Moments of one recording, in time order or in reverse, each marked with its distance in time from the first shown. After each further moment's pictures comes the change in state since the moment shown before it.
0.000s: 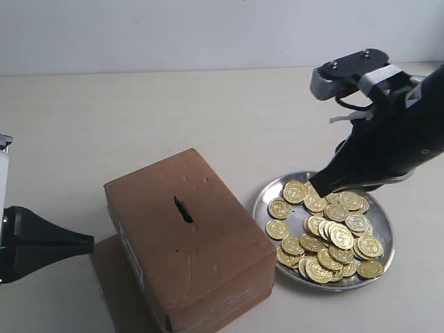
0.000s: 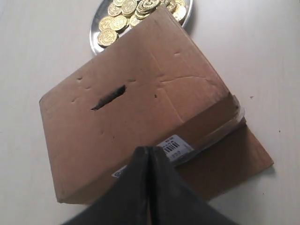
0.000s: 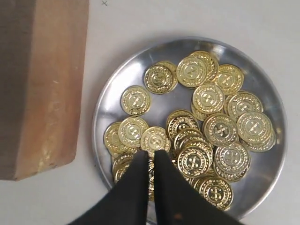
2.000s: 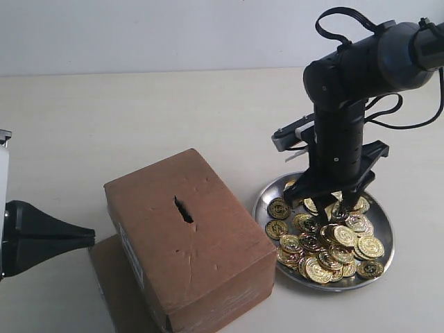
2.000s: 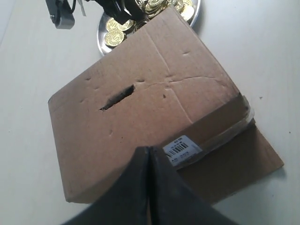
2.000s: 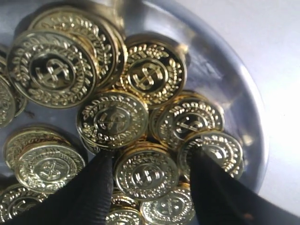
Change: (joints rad) left arm 0.000 0.004 -0.001 -0.002 -0.024 0.006; right arm 0.008 0.667 -0.386 -0.397 0.248 0.366
